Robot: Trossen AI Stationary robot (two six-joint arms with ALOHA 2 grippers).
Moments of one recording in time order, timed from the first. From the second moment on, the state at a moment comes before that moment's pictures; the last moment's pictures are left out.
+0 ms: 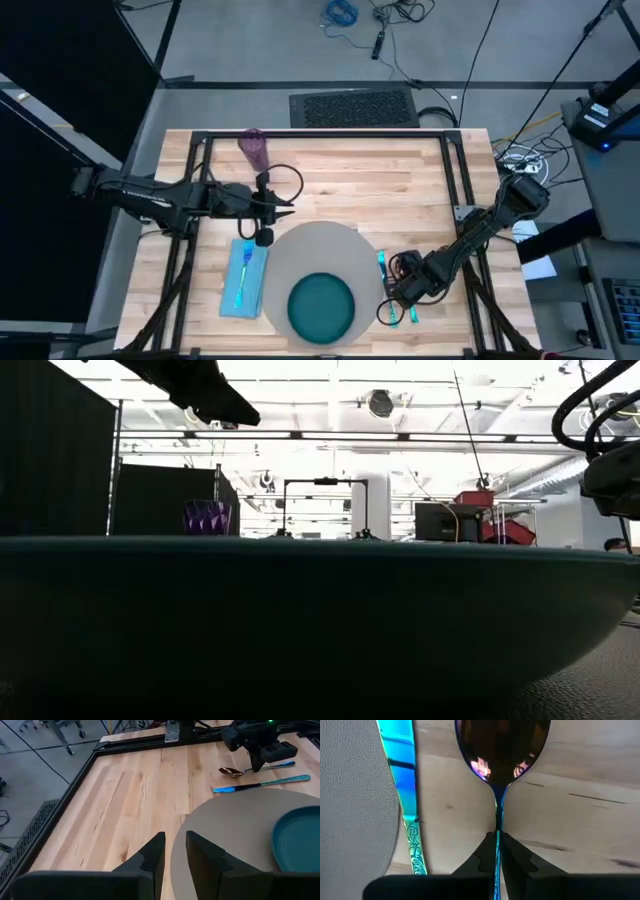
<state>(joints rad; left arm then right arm) -0.09 1.08 0.76 -0.16 -0.21 0.08 0.68 1.62 0.84 -0.64 -0.03 2.09</state>
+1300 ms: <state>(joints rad) -0.09 1.08 0.76 -0.14 -0.23 0.00 0.57 1.33 0.84 -0.72 0.07 1.66</state>
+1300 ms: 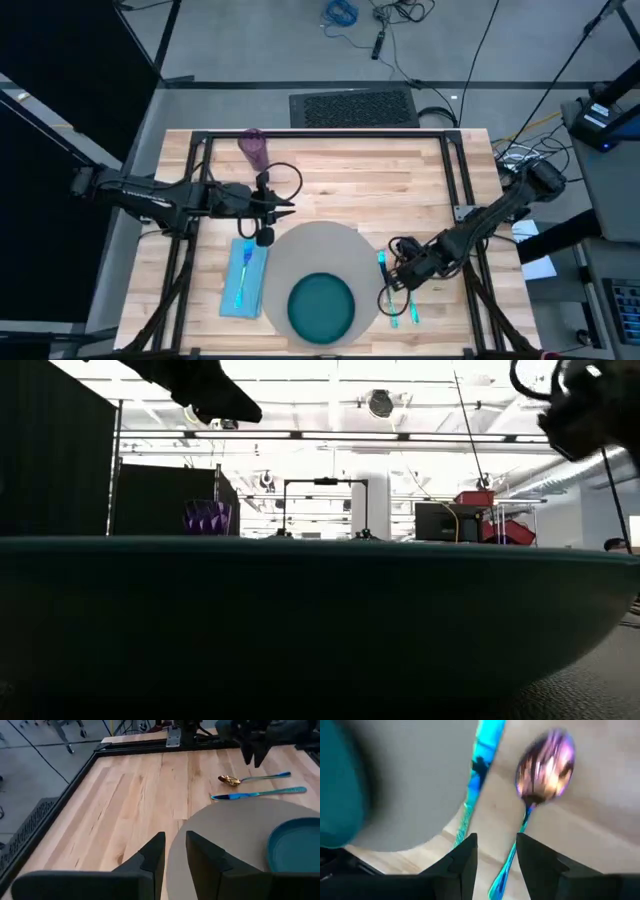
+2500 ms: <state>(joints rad) 0.85 1.25 1.33 -1.05 -0.20 -0.25 0.12 1.30 0.84 -0.49 0.28 0.31</state>
